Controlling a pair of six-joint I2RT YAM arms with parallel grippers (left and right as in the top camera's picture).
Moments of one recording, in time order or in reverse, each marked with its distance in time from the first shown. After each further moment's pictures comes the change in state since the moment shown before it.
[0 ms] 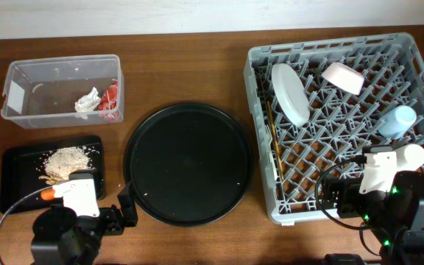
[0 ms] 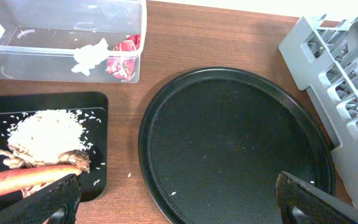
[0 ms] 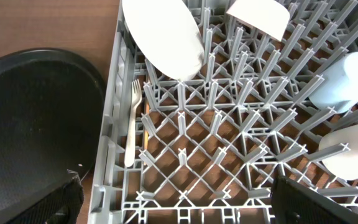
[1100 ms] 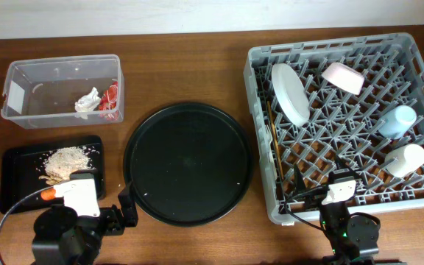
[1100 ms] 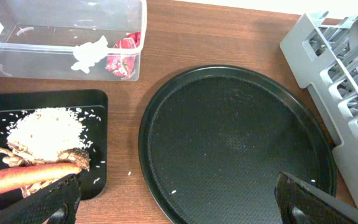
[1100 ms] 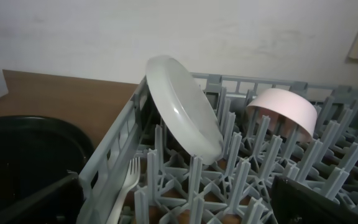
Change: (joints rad) left arm 0.000 0.000 -0.006 0.000 0.000 0.000; right arm 0.144 -0.593 -0.966 1.001 0.061 -0.024
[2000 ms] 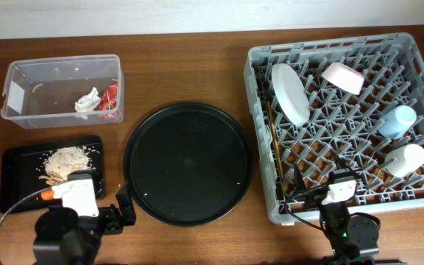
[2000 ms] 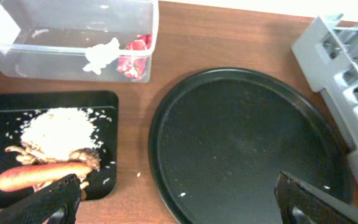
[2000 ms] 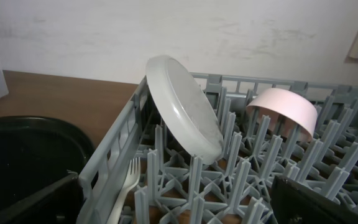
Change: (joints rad) left arm 0.000 -0.019 -0.027 0.020 -0.050 0.001; right arm 0.000 0.000 0.000 0.000 0.000 0.002
